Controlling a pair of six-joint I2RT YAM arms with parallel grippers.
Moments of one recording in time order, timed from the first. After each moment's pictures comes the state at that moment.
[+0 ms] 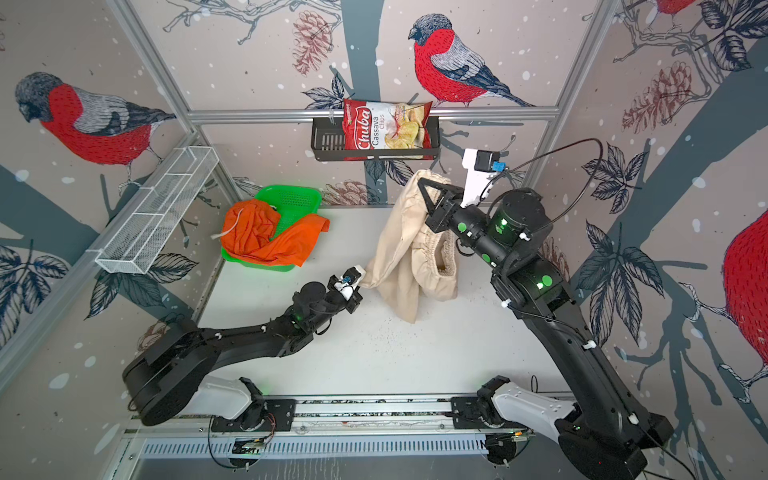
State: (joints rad) left arm -0.76 1.37 0.50 0.72 -0.03 0.26; right arm 0.55 1.08 1.51 -0.31 -0.14 0.44
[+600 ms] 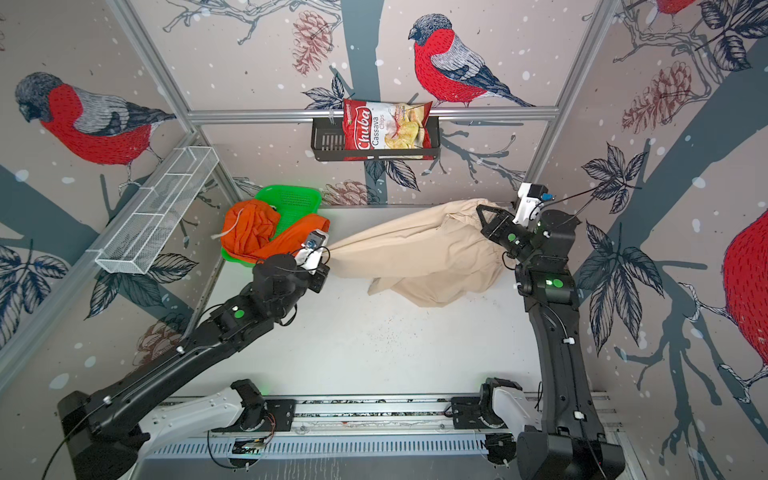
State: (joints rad) left arm -0.76 0.99 0.98 -0.30 -0.45 0.19; right arm -0.10 1.01 1.15 -0.23 -0.64 0.66
